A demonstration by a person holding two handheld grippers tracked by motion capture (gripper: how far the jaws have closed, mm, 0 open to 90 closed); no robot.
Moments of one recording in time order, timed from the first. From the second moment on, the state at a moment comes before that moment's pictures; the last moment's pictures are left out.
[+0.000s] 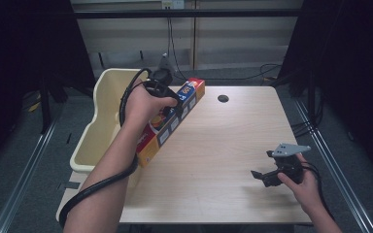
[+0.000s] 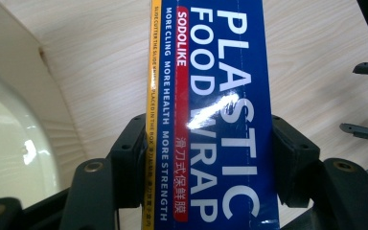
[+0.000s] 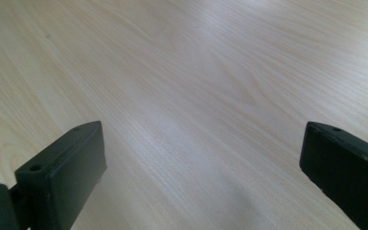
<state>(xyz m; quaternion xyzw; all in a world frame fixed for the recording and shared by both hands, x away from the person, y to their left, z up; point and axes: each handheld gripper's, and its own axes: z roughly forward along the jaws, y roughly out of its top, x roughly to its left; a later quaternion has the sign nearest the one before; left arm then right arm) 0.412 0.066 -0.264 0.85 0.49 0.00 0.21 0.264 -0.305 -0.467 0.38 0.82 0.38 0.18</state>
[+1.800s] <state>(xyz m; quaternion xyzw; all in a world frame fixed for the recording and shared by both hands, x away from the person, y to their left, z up) 0.407 0.154 -0.220 0.78 0.59 0.02 0.20 0.265 -0.303 -0.466 0.38 0.82 0.38 0.18</state>
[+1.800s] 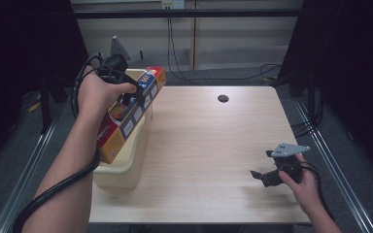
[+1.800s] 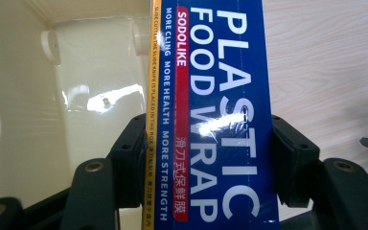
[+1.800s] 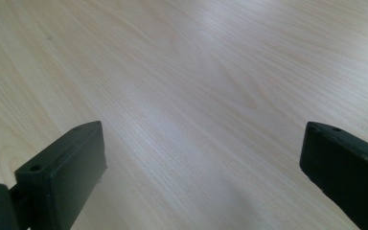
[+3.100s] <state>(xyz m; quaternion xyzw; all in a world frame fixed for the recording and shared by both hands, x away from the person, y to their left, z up) 0.393 0.192 -0.216 0.75 0.63 0.04 0.20 0.273 -0.295 -0.466 0.37 0.83 0.38 0.17</state>
